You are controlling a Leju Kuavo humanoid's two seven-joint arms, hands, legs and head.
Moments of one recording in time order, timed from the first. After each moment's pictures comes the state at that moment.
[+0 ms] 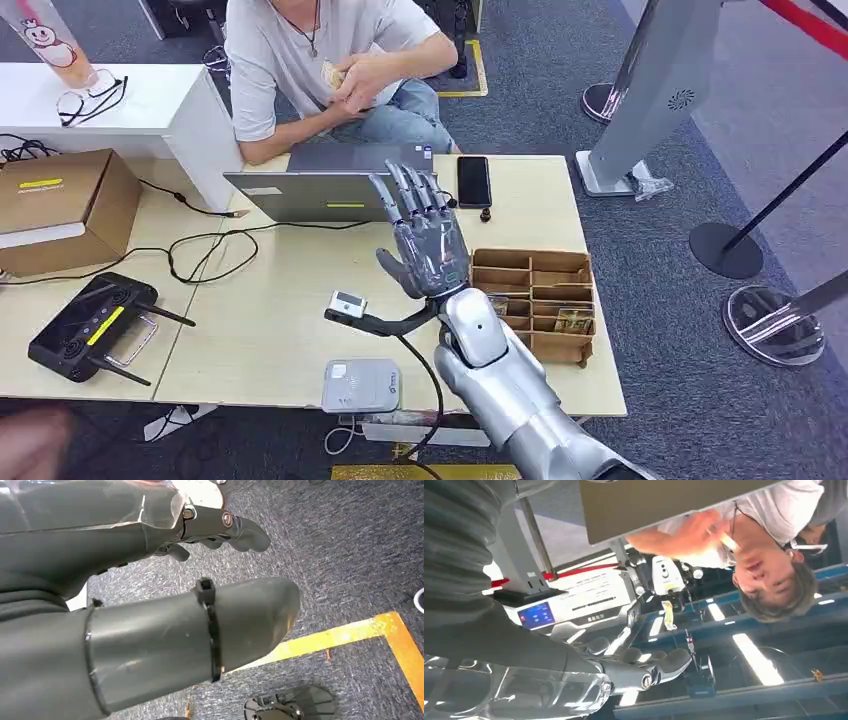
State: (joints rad) left arm -0.11 -0.16 0.31 -0.19 -0.84 0.42 -0.01; right arm -0.55 0.24 0.49 -0.85 1.28 -0.69 -0.11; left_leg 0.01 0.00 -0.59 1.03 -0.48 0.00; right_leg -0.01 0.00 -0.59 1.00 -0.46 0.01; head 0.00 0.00
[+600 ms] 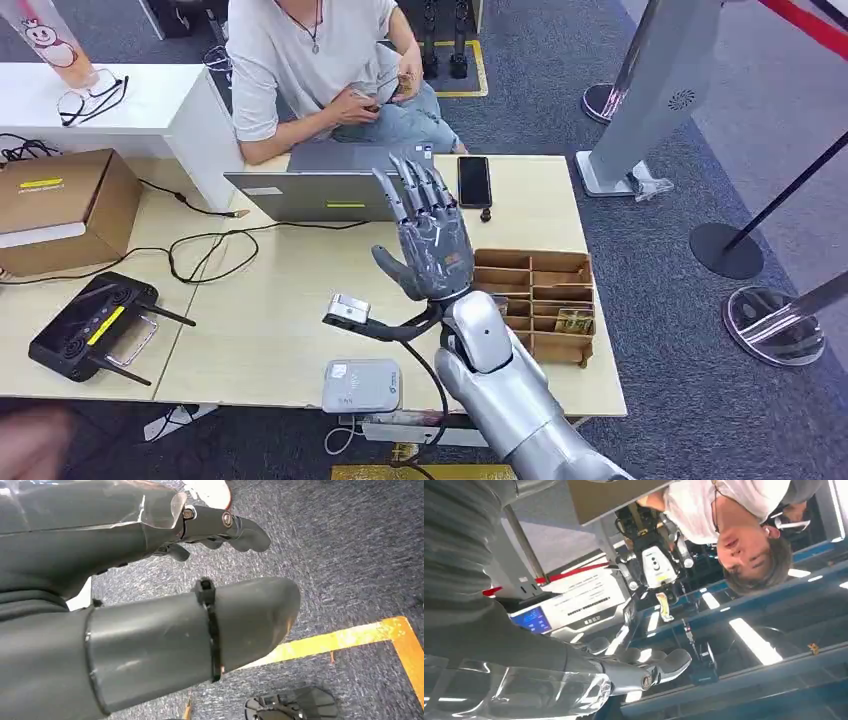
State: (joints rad) left arm -0.10 -0.16 0.33 -0.19 -0.82 0.43 -0.02; right arm -0.48 0.23 0.49 -1.01 1.21 -0.67 -0.15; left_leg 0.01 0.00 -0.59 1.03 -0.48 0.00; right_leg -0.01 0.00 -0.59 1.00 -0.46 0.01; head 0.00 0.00
